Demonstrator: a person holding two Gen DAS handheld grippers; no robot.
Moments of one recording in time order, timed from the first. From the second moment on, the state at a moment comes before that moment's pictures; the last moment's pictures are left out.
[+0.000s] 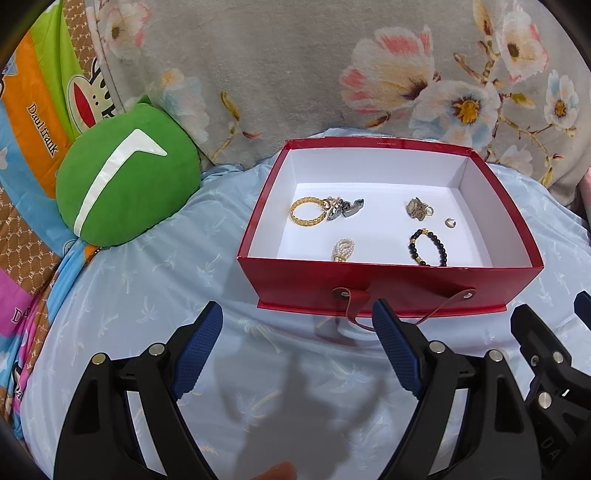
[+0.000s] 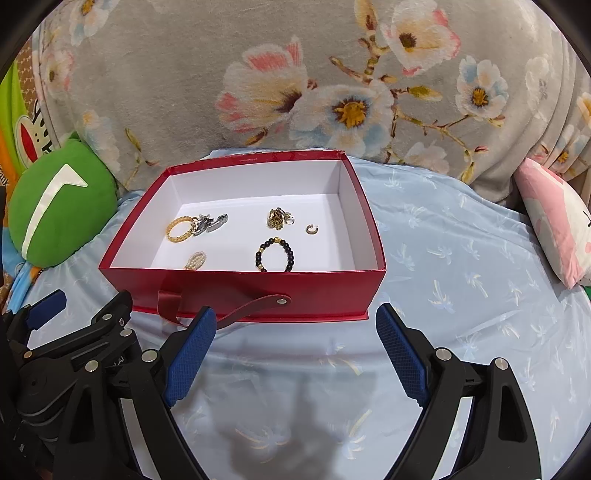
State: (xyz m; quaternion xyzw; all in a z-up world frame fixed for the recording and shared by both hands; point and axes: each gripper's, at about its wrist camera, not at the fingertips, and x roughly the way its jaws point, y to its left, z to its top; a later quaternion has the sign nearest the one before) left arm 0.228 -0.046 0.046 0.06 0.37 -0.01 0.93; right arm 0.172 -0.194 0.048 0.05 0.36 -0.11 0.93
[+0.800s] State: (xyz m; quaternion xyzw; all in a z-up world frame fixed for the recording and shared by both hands) left arm 0.232 -0.041 0.045 0.06 0.37 -0.01 0.93; right arm 0.180 -0.191 0.046 0.05 0.36 -0.11 0.93
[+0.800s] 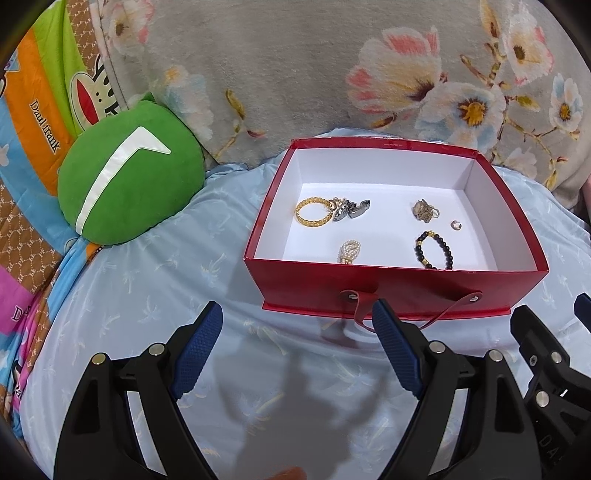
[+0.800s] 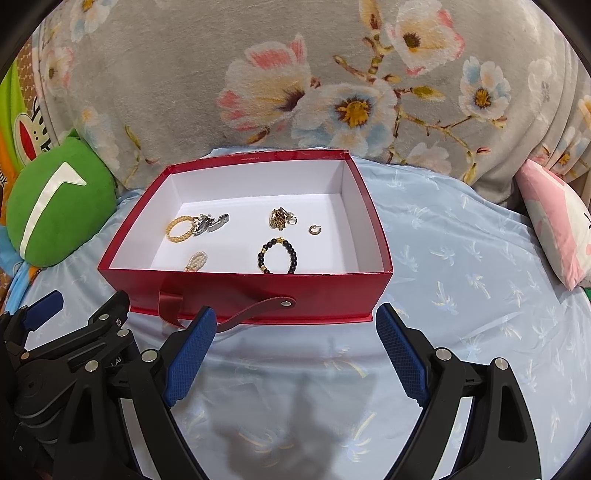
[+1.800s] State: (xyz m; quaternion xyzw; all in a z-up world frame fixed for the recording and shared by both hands) left arm 0.238 -0.040 0.046 0.05 0.37 -0.01 0.93; right arm 0.182 -0.190 0.047 0.05 0.36 -0.11 0.93
